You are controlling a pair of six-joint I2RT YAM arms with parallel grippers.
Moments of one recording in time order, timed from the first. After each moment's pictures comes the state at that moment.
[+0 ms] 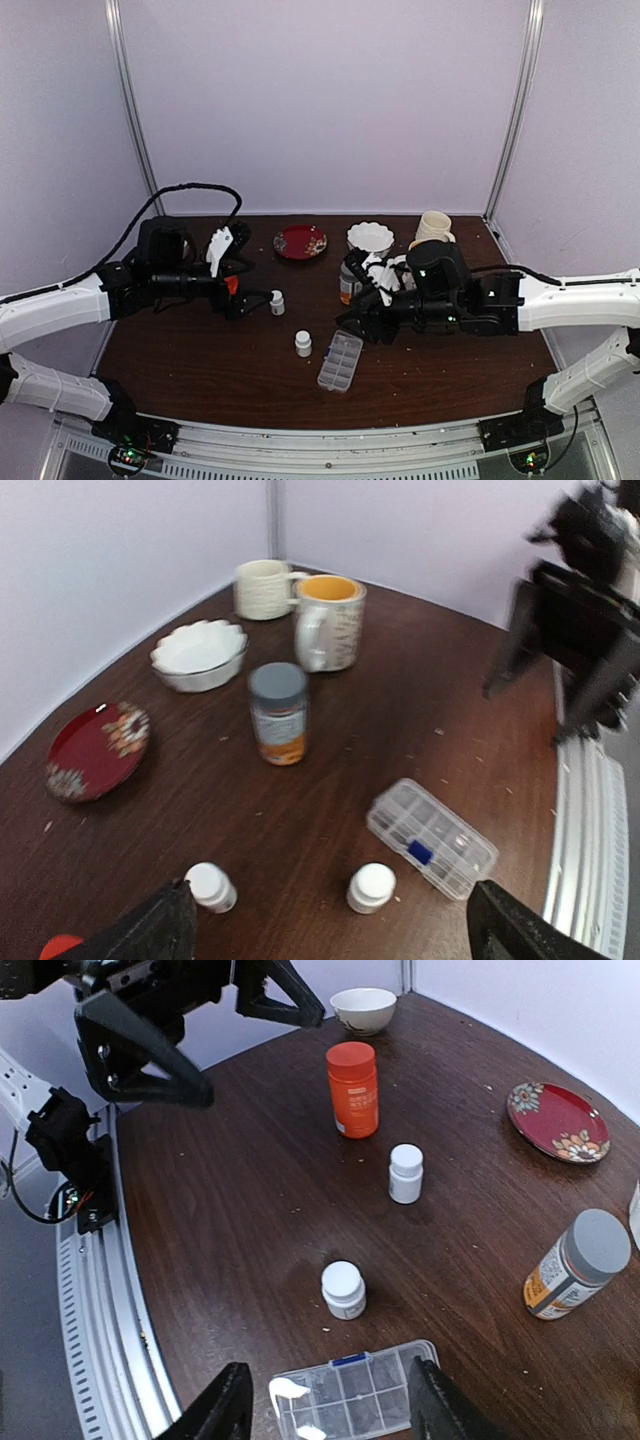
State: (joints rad) left arm -0.68 1.13 0.76 -0.07 0.49 0.18; right arm 1.07 1.30 0.88 -0.07 -0.05 0.11
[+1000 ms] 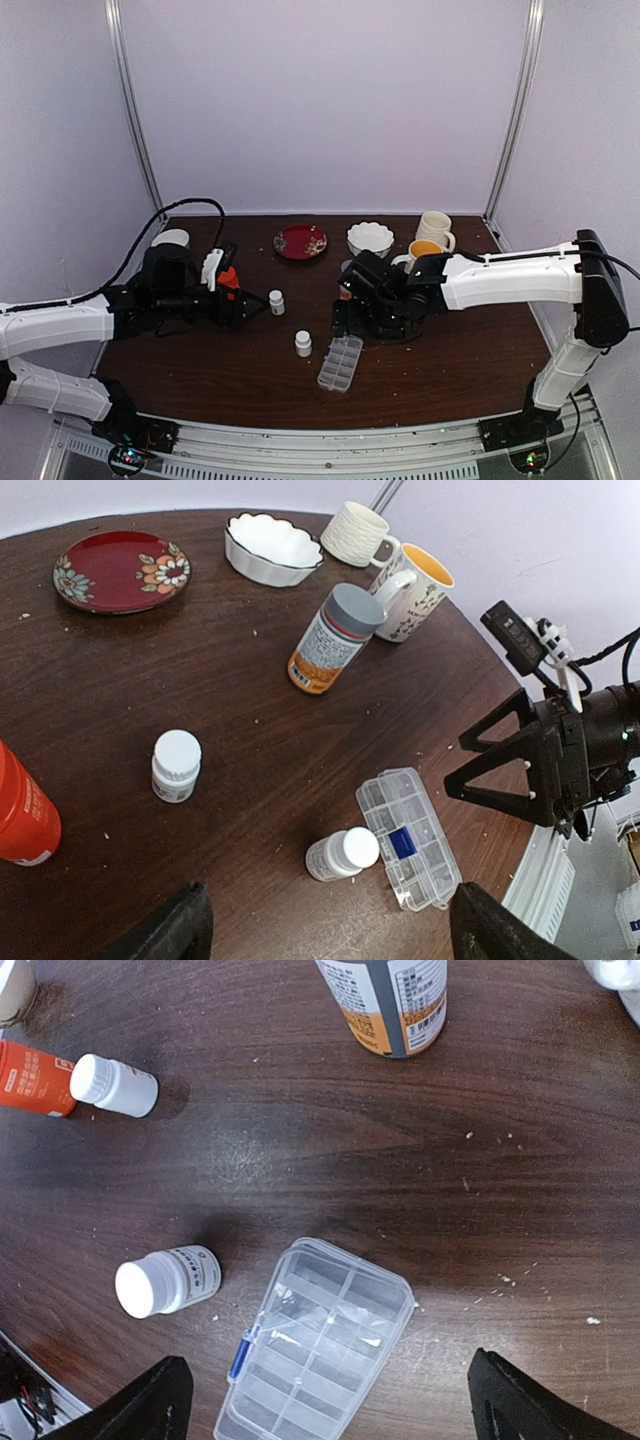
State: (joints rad) left arm -0.70 1.10 0.58 0.03 0.29 -0.40; right arm 1.05 1.68 1.20 -0.58 0.21 0.98
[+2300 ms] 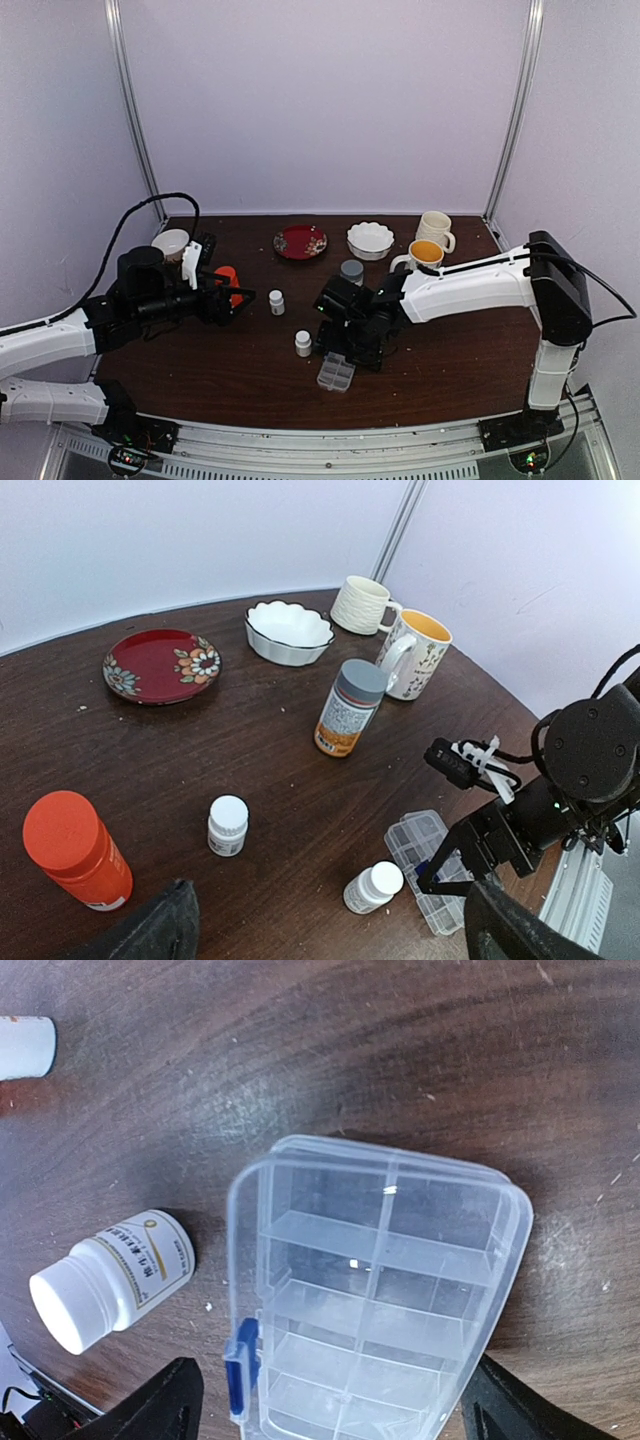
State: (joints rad) left arm -0.70 0.91 0.51 0.08 0.17 -0.28; right arm 1.10 1.90 1.29 -0.60 0.04 1.34
